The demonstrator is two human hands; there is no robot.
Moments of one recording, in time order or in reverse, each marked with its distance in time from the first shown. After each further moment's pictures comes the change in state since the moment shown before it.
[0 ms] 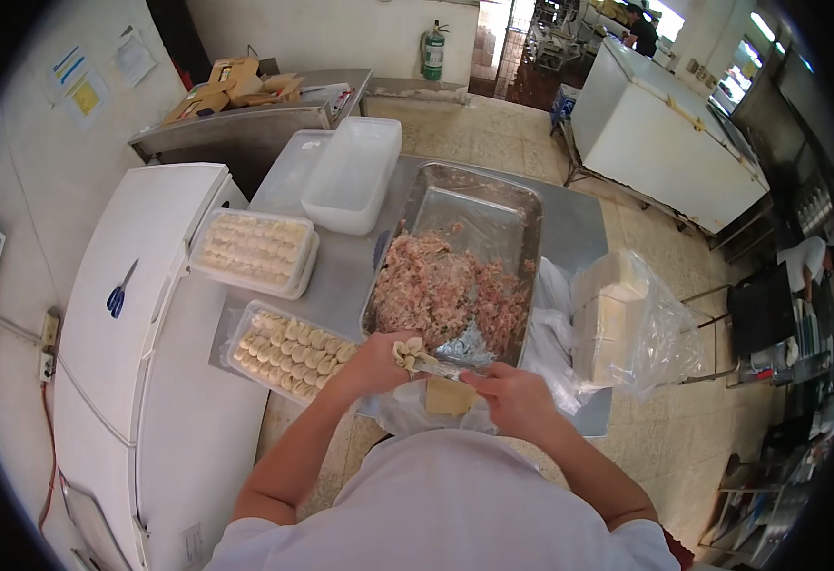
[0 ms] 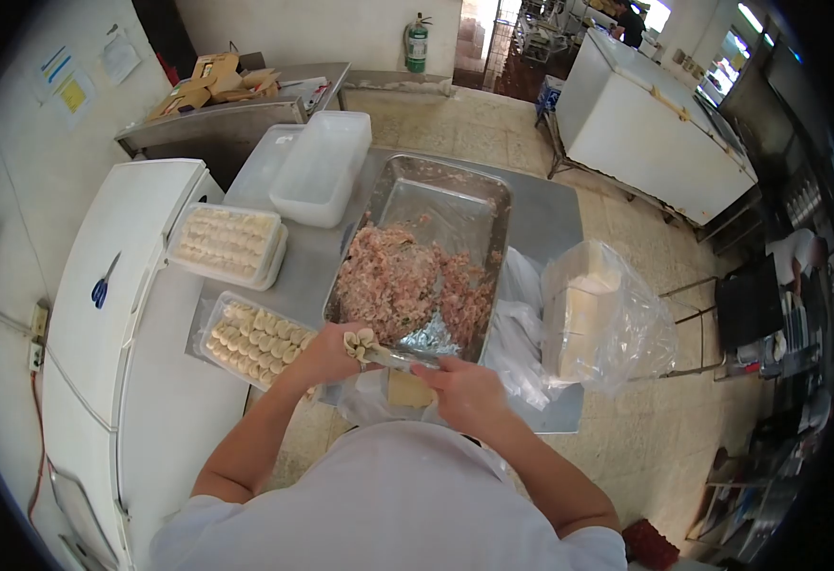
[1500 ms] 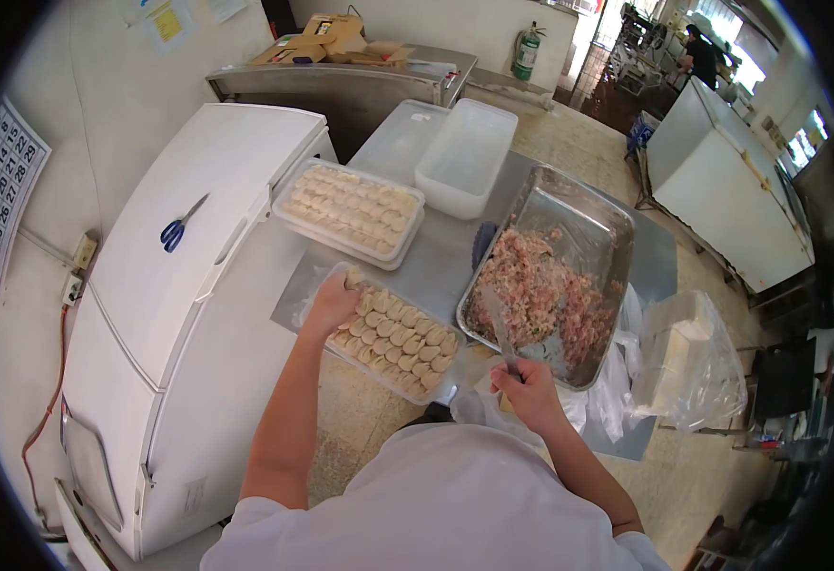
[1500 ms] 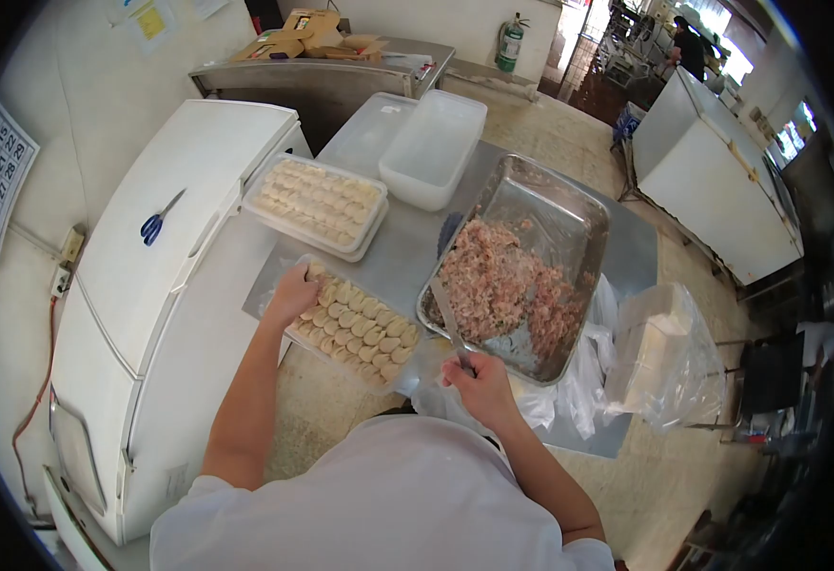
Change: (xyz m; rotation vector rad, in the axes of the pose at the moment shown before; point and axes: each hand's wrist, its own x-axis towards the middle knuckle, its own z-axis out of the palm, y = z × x) left_hand -0.077 -0.190 -0.158 0.010 0.652 -0.458; right_hand 0.070 -0.066 0.094 0.879 -0.044 0.301
